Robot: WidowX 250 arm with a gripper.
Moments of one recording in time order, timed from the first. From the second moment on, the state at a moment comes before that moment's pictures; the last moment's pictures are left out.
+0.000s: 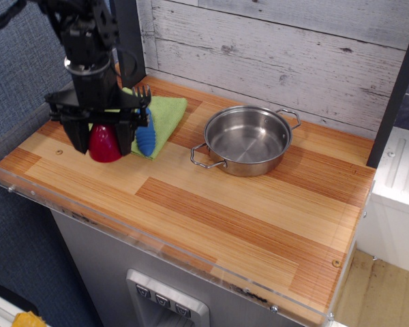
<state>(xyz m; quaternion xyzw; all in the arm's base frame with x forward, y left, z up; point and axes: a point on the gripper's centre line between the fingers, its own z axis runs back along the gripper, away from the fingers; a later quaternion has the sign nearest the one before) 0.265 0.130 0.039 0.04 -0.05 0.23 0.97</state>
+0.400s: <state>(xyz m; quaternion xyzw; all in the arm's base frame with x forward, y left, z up) 0.252 0.155 0.023 0.05 -0.04 0.26 0.96</state>
